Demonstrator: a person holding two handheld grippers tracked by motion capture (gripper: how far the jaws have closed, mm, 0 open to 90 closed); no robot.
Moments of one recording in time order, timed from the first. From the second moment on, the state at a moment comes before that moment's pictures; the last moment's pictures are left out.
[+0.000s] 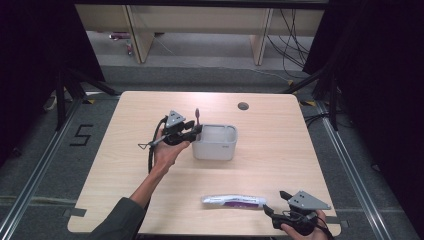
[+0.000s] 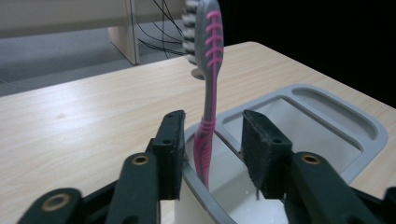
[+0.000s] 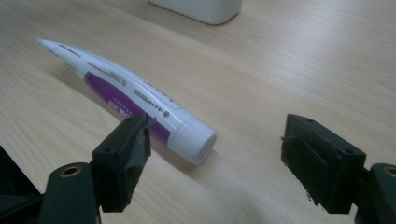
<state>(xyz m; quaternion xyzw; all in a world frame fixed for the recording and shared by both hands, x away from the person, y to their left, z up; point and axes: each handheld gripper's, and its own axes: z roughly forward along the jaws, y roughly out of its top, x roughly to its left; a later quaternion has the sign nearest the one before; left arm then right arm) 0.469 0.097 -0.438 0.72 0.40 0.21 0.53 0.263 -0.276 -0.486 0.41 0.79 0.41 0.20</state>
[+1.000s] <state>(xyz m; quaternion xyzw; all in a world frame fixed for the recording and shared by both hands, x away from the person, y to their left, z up) 0.411 0.142 -0.414 0.74 0.42 0.18 0.50 0.262 -0.273 -0.486 0.42 0.79 0.41 0.19</state>
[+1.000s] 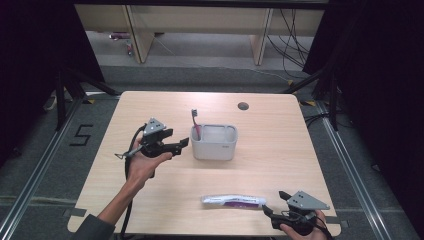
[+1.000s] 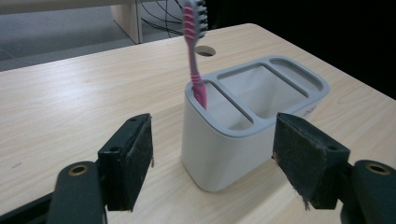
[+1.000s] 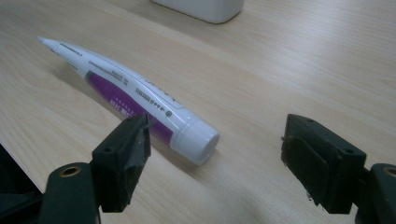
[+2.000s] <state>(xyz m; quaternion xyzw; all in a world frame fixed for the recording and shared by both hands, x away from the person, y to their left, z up) 0.363 0.160 -0.422 0.75 0.38 0.16 0.52 0.262 -0.273 -0.485 0.41 0.79 0.41 0.20</state>
